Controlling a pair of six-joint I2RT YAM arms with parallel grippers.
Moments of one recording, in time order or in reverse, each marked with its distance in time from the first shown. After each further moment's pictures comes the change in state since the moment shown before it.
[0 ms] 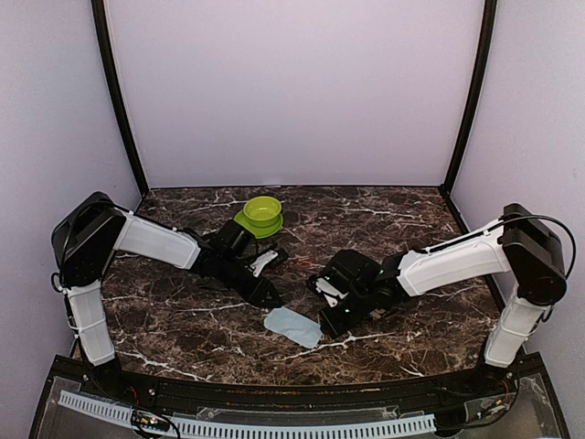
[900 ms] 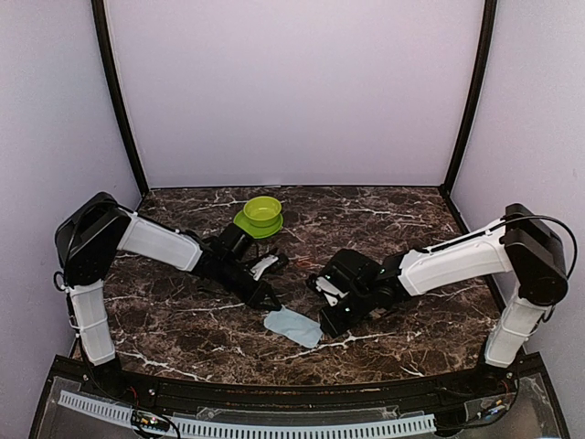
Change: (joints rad) left arm 0.000 0.022 -0.007 0.001 0.064 -0.034; right arm 0.000 -0.007 0.000 0.000 0.002 -0.002
